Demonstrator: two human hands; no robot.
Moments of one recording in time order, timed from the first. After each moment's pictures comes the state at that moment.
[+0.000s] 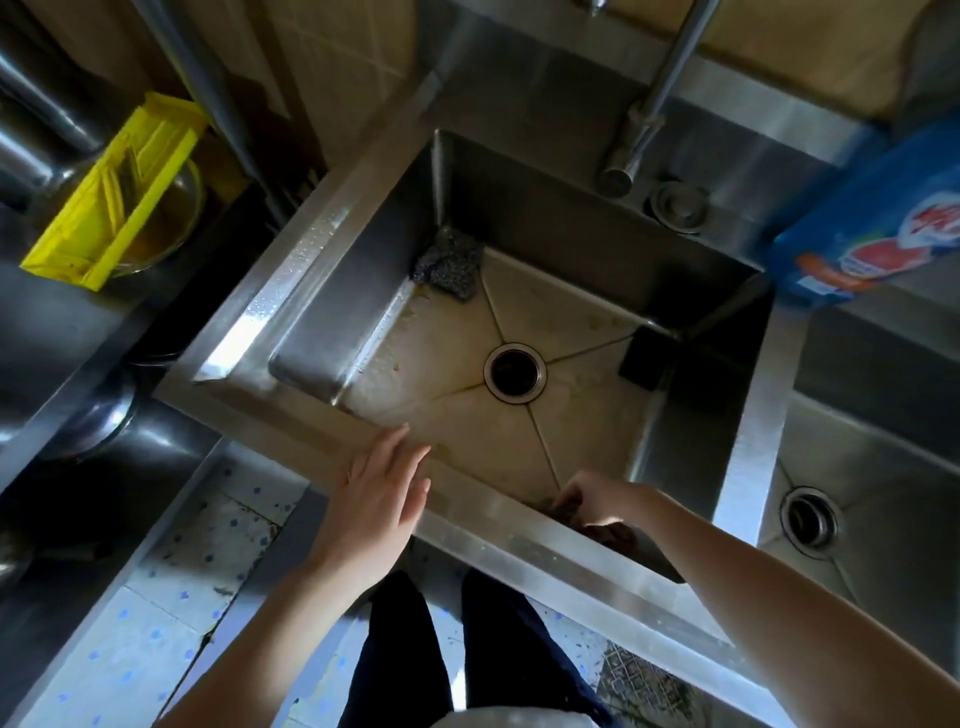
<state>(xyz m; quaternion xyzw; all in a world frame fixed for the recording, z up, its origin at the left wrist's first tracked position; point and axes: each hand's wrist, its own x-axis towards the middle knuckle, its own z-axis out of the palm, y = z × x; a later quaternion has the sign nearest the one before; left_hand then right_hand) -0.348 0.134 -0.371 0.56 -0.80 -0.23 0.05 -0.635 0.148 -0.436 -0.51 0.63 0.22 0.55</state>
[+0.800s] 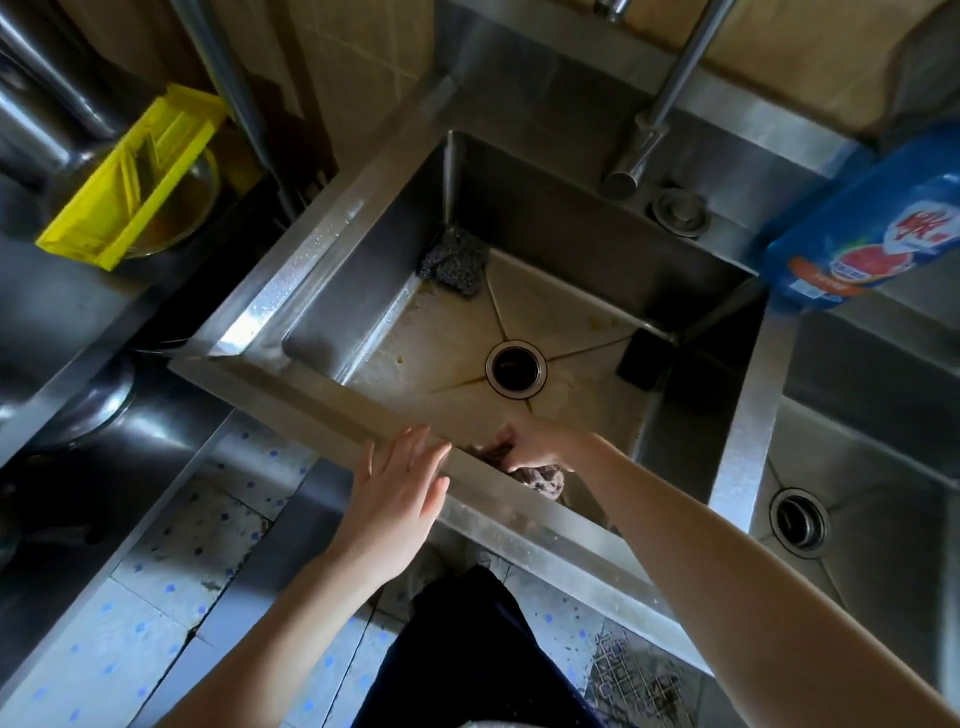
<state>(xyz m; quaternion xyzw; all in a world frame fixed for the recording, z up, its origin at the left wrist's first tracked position) -0.356 0.157 -0.366 0.53 -0.82 -0.20 0.07 -0.569 0.093 -0.398 -0.55 0.61 0.13 0.56</state>
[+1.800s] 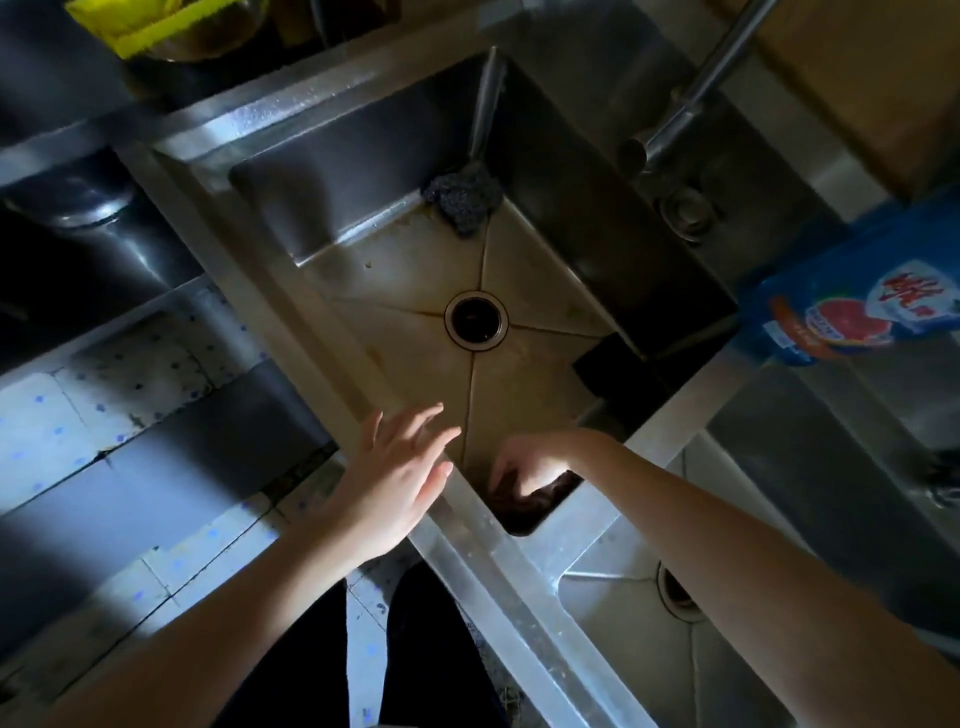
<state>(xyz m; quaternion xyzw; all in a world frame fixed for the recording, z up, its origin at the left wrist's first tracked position) -0.512 0.250 -0.378 0.61 -0.75 -0.23 0.12 -0.698 0.141 -0.398 -0.69 0.36 0.41 0.47</state>
